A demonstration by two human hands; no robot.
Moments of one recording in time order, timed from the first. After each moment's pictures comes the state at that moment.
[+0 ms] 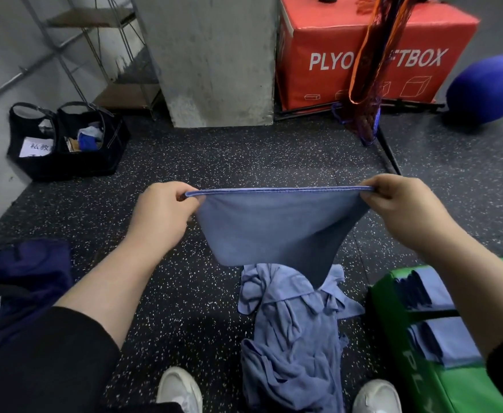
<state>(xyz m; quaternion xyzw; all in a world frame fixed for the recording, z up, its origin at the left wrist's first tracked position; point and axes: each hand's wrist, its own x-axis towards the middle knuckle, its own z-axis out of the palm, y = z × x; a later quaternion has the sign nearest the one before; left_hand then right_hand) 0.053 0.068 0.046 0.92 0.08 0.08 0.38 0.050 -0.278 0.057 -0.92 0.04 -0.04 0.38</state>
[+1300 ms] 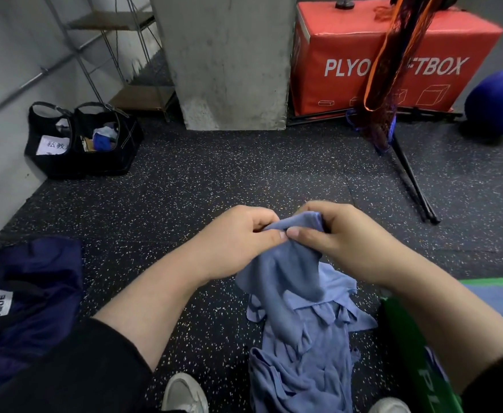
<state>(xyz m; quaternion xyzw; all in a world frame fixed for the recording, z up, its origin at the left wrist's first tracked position) 0.035 0.022 0.058 0.86 -0.15 -0.15 0.47 0.036 -0.188 0.066 -0.86 -0.18 0.11 0.47</state>
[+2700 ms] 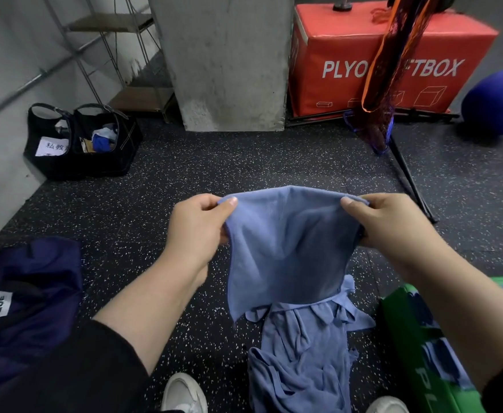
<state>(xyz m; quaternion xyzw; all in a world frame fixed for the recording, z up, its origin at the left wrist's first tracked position) 0.038 0.032 0.041 0.74 0.16 0.06 0.65 0.042 -0.225 0.062 -0.84 0.08 0.03 0.54</state>
